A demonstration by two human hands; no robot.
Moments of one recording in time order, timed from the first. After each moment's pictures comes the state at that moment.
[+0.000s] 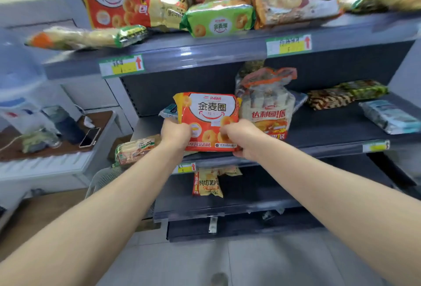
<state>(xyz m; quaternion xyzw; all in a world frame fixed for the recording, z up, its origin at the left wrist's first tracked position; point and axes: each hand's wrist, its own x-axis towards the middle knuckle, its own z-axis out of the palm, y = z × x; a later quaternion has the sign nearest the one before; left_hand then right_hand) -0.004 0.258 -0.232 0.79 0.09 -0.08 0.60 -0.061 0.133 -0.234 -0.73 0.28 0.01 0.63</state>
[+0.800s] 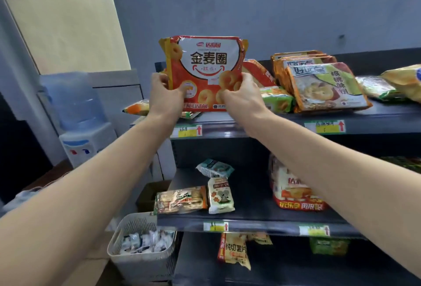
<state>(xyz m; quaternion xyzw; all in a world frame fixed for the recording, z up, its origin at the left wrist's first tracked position) 0.006 0.340 -0.030 0.71 -0.12 0.19 0.67 -0.034 0.211 -0.036 -0.78 0.07 -0.27 0.56</state>
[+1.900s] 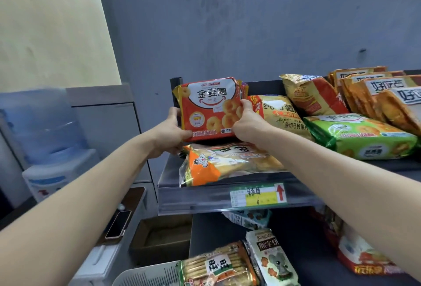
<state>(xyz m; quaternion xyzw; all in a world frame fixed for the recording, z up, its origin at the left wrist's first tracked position) 0.278 0.448 -0.038 0.86 -0.22 -0.10 0.46 0.201 0.276 -0.034 -0.89 0.17 -0.15 0.39</state>
